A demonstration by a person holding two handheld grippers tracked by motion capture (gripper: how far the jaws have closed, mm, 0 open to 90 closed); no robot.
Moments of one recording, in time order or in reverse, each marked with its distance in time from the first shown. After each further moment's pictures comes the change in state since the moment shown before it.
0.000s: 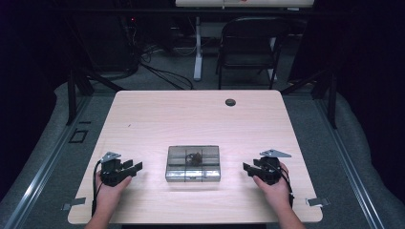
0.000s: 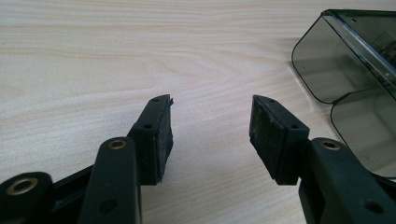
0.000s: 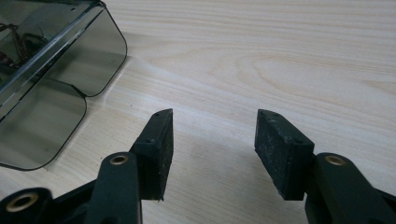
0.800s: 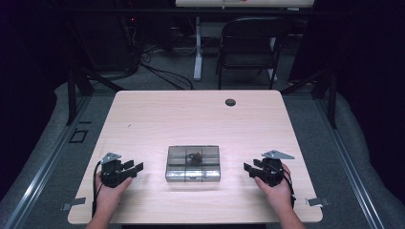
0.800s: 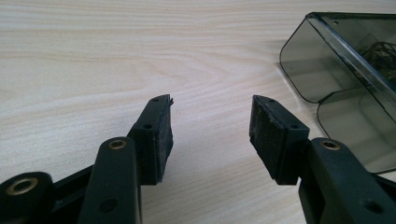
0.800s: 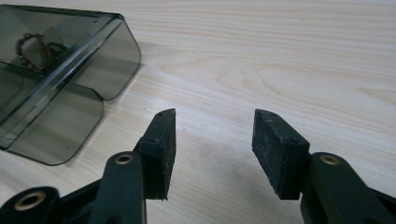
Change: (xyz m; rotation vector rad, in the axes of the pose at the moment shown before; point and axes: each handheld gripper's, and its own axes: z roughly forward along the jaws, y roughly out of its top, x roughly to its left) left arm -0.004 -0.001 -0.004 -0.005 -0.015 0.010; right arm 0.002 0.000 -0.012 -0.031 0.018 -0.013
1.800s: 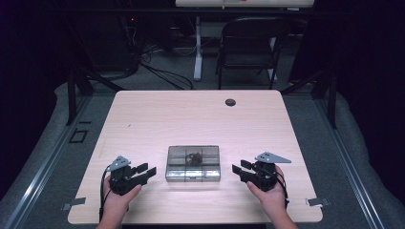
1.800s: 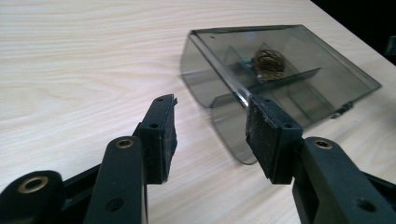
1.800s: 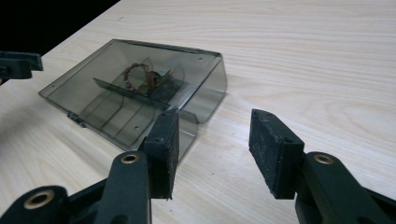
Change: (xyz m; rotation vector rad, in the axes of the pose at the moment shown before) left arm -0.049 0.001 -0.017 -0.060 -0.147 0.078; right arm 0.041 0.009 -0.019 -0.093 0.166 -0.031
